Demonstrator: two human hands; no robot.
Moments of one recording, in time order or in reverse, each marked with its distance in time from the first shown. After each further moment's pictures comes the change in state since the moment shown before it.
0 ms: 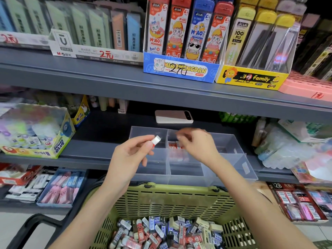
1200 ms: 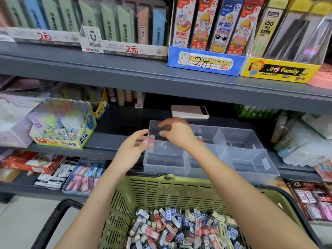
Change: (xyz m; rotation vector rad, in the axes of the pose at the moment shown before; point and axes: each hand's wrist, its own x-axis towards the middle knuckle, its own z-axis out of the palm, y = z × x) left_hand 0.024 -0.023 -0.054 0.398 -0.066 -0.169; right_hand 0.037 -0.073 0.048 0.085 -0.176 -0.019
